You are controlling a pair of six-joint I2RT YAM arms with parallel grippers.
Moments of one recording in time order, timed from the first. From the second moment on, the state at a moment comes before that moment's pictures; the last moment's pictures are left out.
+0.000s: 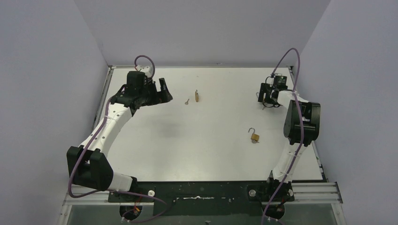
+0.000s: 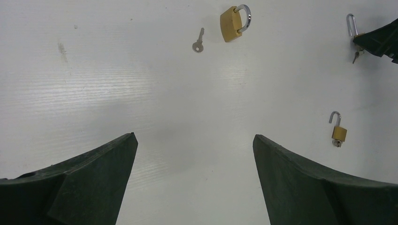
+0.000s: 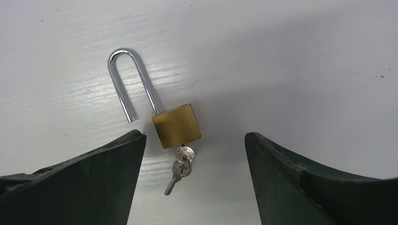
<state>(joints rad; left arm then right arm) -0.24 1.41 1.22 -0.49 0.17 -0.40 -0.13 2.01 1.34 -0.21 0.02 0.03</state>
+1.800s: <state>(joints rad) -0.19 1.39 1.20 -0.50 0.25 -0.39 -0.04 2.10 1.44 -0.25 0.13 0.02</state>
